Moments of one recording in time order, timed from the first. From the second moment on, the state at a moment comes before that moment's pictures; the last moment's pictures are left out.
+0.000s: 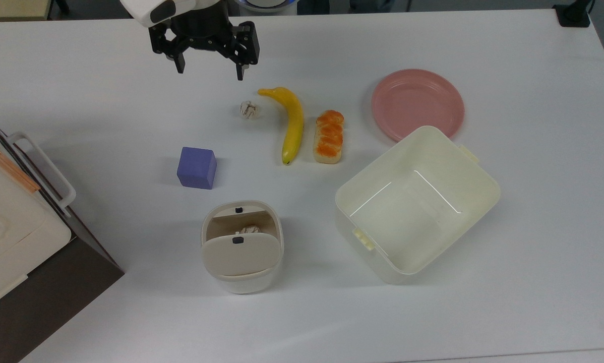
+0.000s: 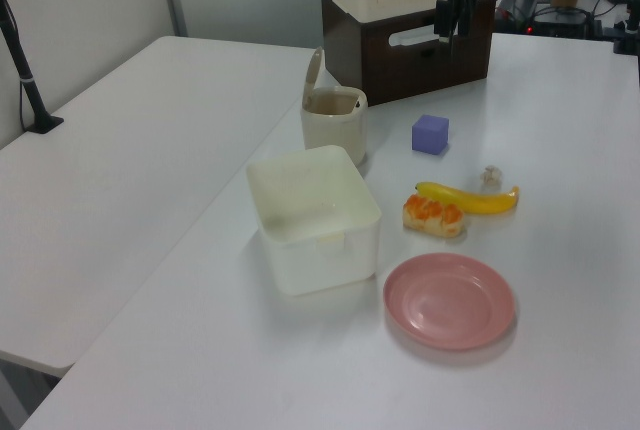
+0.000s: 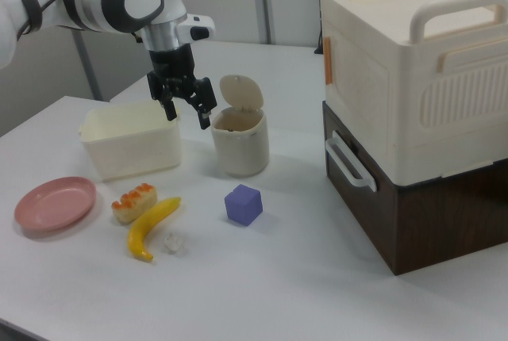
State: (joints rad) arm 0.12 0.15 -0.20 -1.56 -0.01 1.72 0.03
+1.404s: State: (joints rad) arm 0.17 0.19 -0.18 -1.81 -0.01 1.79 -0.03
